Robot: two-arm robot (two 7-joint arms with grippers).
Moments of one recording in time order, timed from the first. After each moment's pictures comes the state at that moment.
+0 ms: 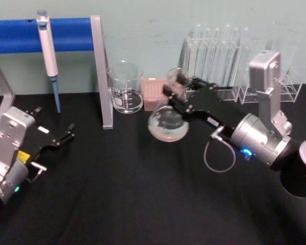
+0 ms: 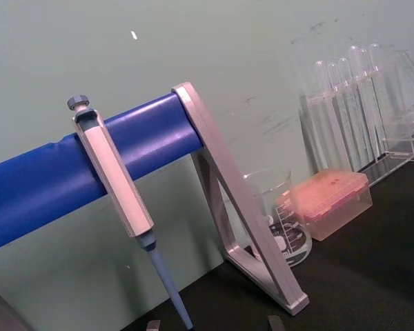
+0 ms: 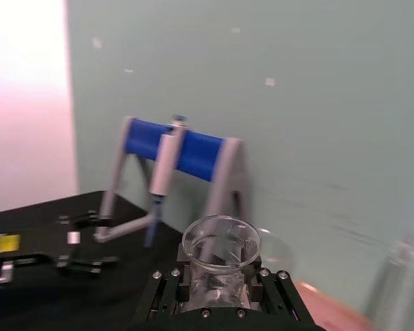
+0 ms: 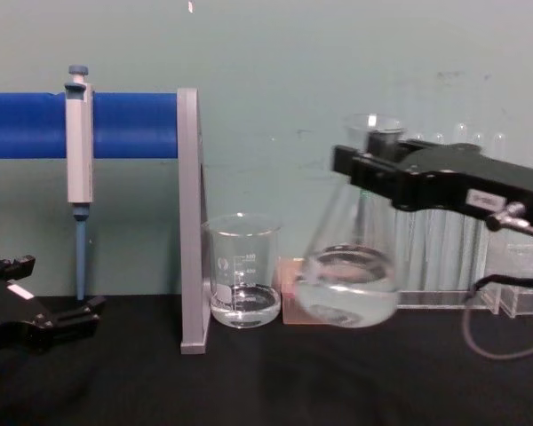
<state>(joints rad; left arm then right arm) -0.20 0.60 0.45 -1.41 -0.25 -0.12 0.03 0.28 0.36 -0.37 -1.56 0.39 -0.02 0.45</state>
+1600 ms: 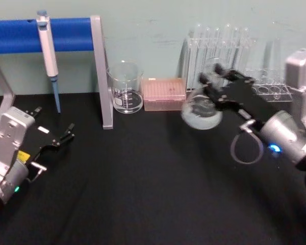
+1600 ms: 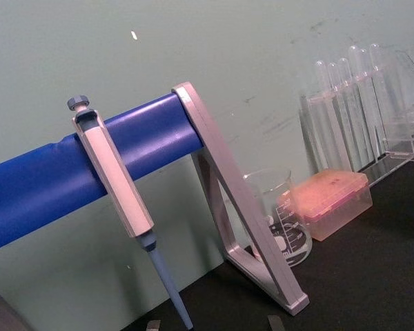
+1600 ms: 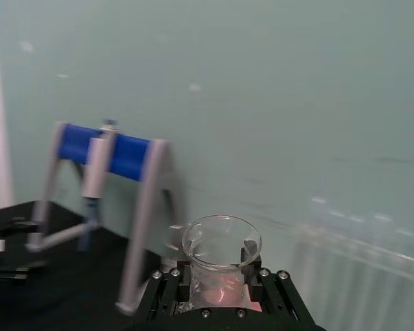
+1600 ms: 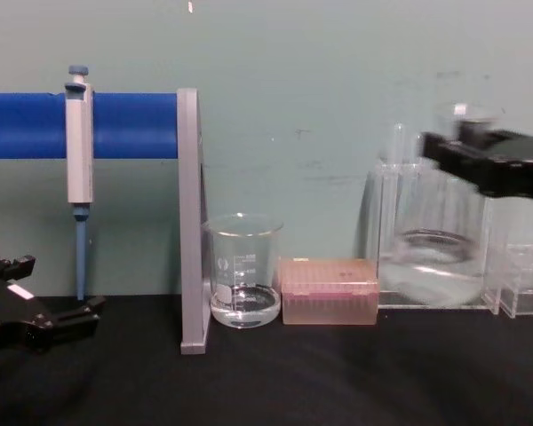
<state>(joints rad) -0.20 0.60 0.45 -1.41 -0.25 -0.12 0.03 0.24 0.42 -0.31 -1.58 0.42 -0.07 0.32</state>
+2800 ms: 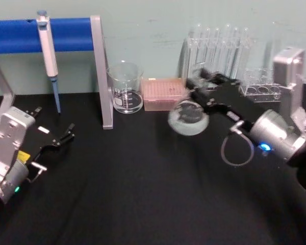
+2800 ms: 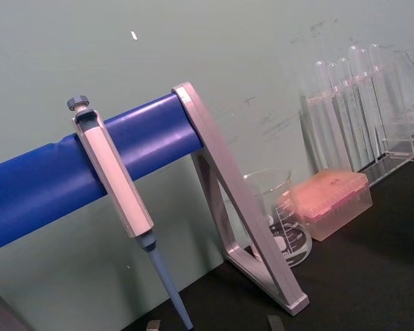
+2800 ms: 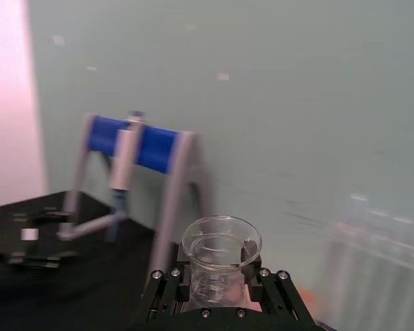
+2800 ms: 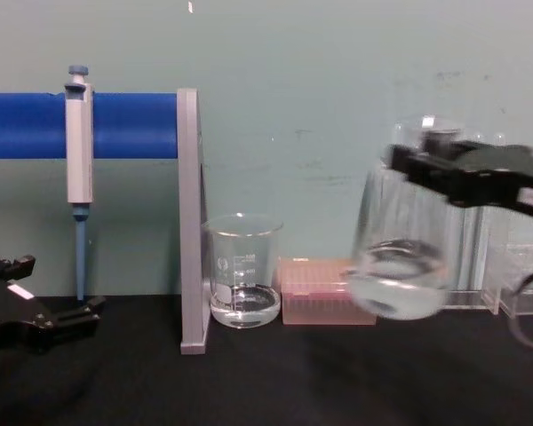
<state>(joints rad) -0.20 0.60 0.45 -1.41 -0.25 -0.12 0.03 0.28 0.37 -0.31 -1.53 0.40 -0.03 0.47</state>
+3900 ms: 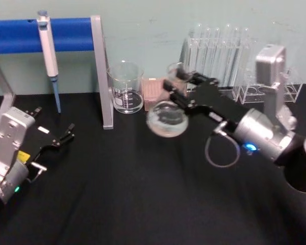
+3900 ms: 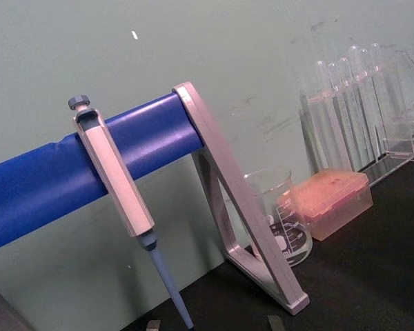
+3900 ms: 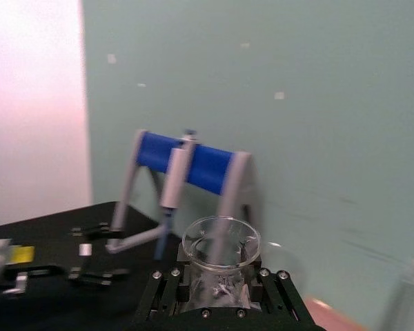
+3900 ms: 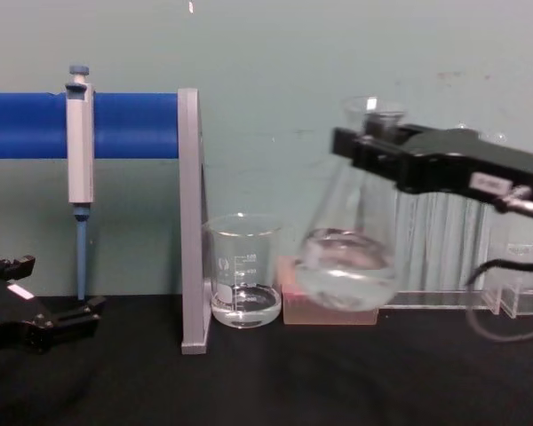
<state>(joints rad) -0.20 0.60 0.45 -1.41 -0.25 -0.12 0.03 0.32 0.39 -0.40 -1.55 0.46 -0.05 0.47</state>
